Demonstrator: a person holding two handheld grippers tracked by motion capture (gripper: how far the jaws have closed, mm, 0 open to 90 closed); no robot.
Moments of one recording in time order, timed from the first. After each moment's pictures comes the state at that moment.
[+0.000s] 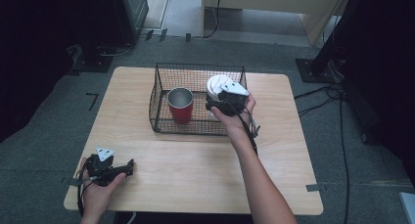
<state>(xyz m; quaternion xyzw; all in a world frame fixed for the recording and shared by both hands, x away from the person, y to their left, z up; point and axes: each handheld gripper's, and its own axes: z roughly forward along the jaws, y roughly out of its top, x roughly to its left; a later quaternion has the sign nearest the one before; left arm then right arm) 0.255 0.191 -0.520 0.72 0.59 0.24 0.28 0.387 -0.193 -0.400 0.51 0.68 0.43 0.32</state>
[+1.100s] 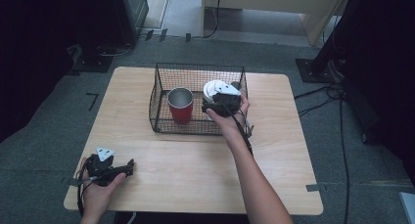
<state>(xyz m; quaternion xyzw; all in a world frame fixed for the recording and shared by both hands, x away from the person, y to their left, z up) 0.255 0.191 -0.520 0.72 0.59 0.24 0.28 0.400 -0.183 -0.422 0.53 0.69 0.40 0.30</state>
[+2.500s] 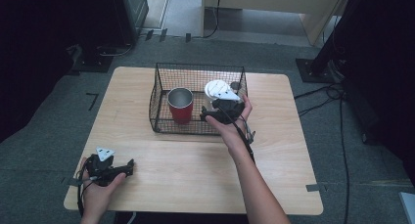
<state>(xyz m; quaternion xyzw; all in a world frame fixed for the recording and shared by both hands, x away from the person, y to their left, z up) 0.255 0.191 -0.520 0.72 0.59 0.24 0.28 0.376 -0.180 -0.421 0.53 0.70 0.37 0.29</state>
